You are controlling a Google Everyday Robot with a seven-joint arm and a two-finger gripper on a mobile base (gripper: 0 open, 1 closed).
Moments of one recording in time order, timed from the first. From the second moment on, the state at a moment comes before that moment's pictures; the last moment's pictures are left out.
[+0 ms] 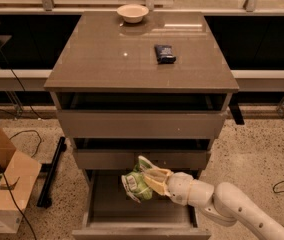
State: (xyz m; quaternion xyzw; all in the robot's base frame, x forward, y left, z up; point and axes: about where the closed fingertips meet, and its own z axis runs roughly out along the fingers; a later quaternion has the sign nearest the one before) arm 0.503 -0.039 0.548 -0.32 0.68 0.40 0.52
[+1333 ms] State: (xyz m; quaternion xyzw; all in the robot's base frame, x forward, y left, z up) arm 0.498 -0.023 0.681 -0.42 0.63 0.30 0.58
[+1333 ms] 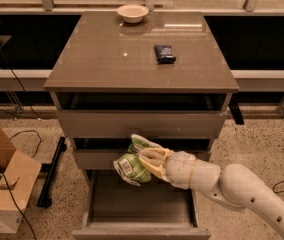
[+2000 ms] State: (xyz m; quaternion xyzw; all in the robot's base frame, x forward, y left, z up) arm 0.492 -0.027 0.733 -0.46 0.59 0.26 0.61
